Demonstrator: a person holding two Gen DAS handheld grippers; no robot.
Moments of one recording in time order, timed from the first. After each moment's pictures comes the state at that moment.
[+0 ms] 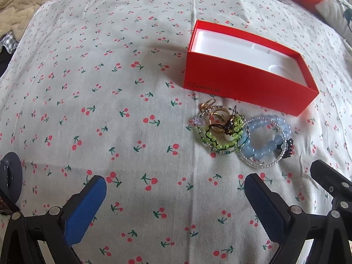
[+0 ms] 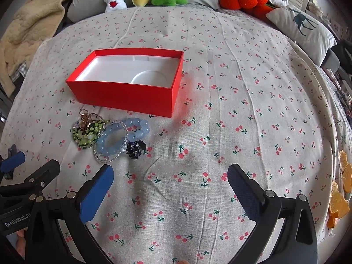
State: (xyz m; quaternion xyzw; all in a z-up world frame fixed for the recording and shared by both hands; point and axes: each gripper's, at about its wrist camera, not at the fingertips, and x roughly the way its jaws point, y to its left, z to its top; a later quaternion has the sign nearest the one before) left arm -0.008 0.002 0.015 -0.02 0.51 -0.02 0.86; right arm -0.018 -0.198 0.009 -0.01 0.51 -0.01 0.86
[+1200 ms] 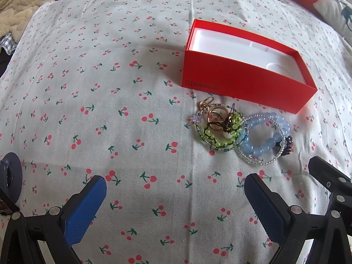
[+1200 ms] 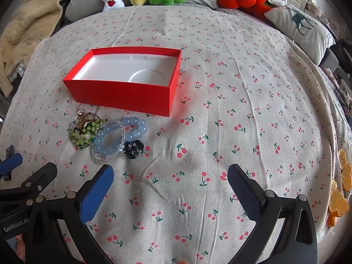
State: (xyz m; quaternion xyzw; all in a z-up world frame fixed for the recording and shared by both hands) left arm -0.013 0.001 0.012 -0.01 0.51 -0.02 0.86; right arm -0.017 -0.200 0.007 -0.01 0.51 -0.01 0.86
